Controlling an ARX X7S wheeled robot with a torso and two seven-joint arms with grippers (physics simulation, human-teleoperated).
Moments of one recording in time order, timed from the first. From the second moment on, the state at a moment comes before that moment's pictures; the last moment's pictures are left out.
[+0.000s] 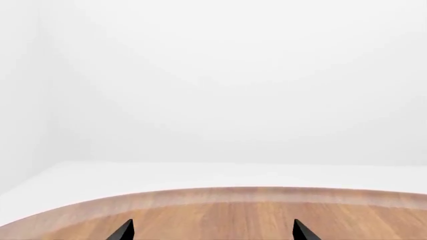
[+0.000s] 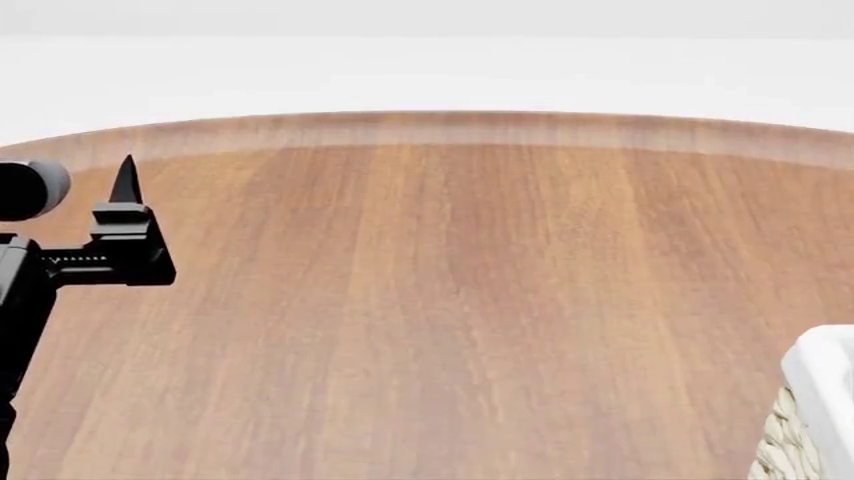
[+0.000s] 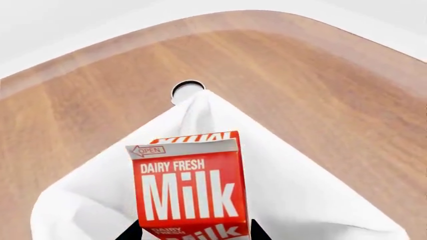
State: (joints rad) left arm -0.65 -0.29 0.13 0.46 -0.51 -0.91 -0.44; right arm 0.47 0.98 0.37 0.00 1.48 1.15 0.91
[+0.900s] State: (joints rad) left arm -0.66 -0.30 0.14 0.45 -0.52 -0.91 -0.45; right arm 0.67 0.96 0.26 -0.03 1.47 1.16 0.87
